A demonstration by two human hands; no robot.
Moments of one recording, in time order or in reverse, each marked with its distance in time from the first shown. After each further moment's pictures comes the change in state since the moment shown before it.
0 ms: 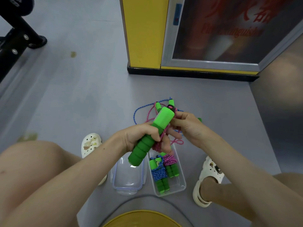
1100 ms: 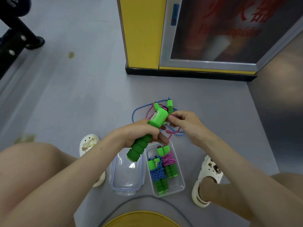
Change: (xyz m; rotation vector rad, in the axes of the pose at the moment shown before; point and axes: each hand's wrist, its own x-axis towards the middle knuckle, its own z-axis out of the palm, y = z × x) left_hand 0.011 0.007 -0.004 0.195 0.356 -0.121; right_hand 0.003 -0.001 -0.005 -0.212 0.122 -0.074
